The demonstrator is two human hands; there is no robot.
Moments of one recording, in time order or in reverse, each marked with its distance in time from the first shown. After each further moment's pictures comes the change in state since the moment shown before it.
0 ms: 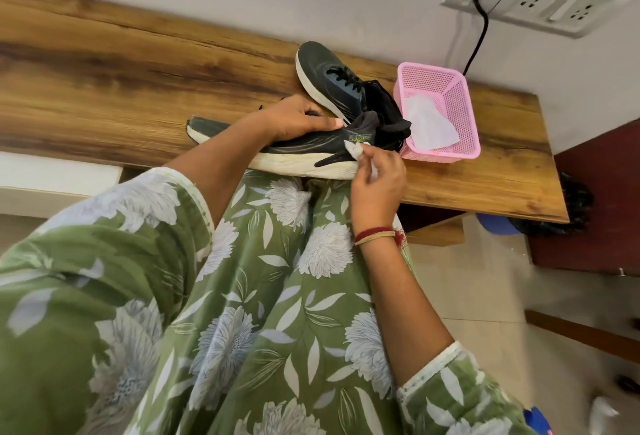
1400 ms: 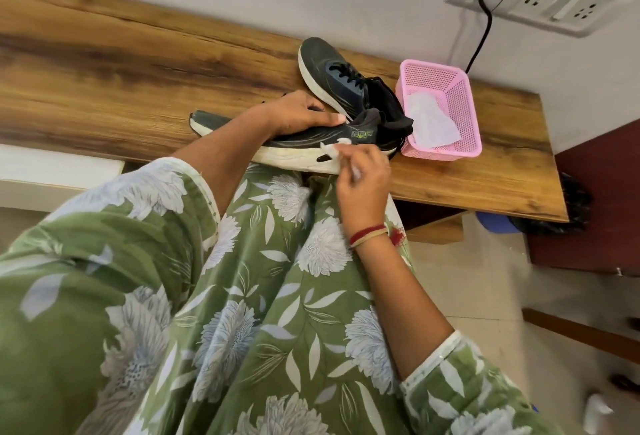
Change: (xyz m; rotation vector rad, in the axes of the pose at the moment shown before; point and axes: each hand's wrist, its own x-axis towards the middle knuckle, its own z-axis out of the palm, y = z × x) left_hand 0.004 -0.001 -0.001 -0.005 -0.014 -0.014; right_hand -0.007 -0.007 0.004 0.016 -0.140 -0.207
